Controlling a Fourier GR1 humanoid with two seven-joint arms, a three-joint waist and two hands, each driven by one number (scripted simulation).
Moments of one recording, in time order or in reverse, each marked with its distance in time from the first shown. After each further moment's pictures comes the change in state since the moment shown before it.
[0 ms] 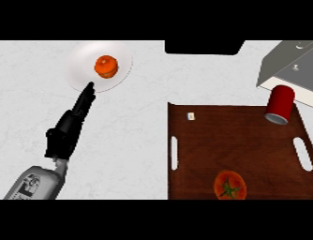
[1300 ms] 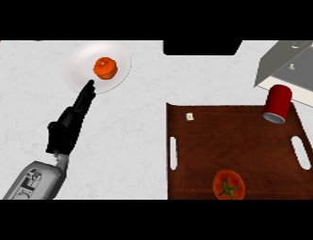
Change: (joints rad) left arm -0.027 -0.023 0.037 0.050 -0.012 -0.032 0.000; right arm -0.178 -0.045 0.449 -0.041 0.925 0.159 0.844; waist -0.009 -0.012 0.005
